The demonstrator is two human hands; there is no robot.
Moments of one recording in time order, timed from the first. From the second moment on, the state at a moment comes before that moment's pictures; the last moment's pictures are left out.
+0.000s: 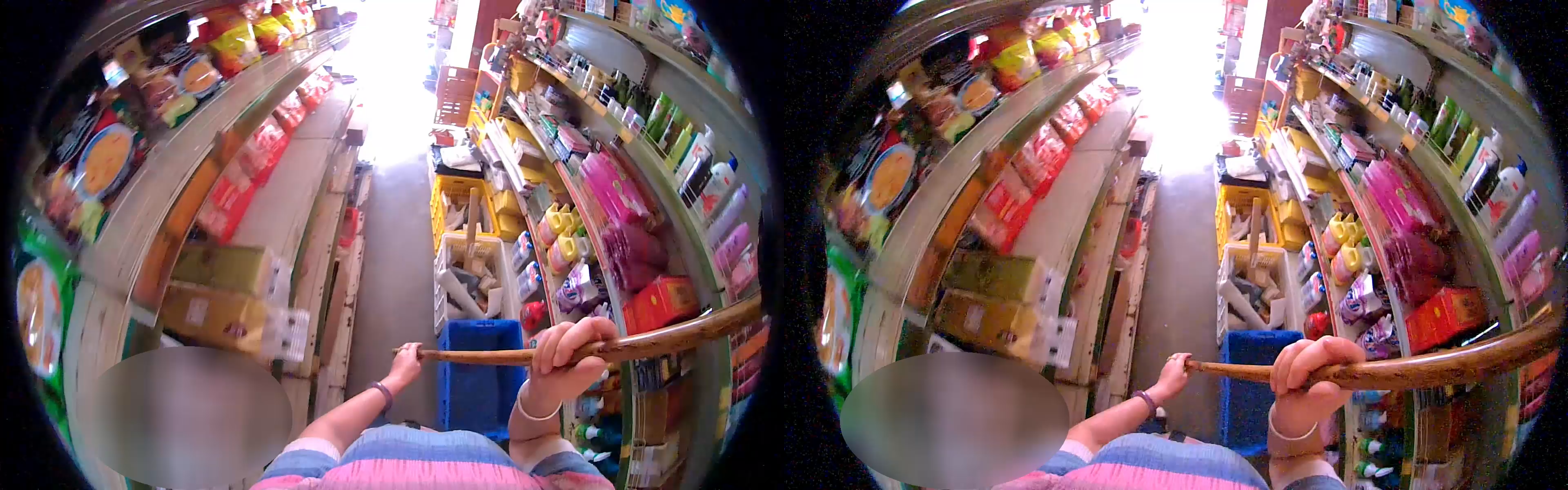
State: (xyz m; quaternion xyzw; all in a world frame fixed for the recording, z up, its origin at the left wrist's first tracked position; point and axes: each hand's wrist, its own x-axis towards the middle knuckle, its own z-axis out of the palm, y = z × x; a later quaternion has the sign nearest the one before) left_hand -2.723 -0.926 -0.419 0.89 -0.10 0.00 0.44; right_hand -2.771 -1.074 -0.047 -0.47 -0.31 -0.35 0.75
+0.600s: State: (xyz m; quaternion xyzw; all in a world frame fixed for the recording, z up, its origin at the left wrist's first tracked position) left_hand -2.225 -0.979 -0.378 0.88 -0.22 -0.10 0.42; right_hand -2.281 -1.130 -0.092 -0.51 -0.19 -0.39 0.75
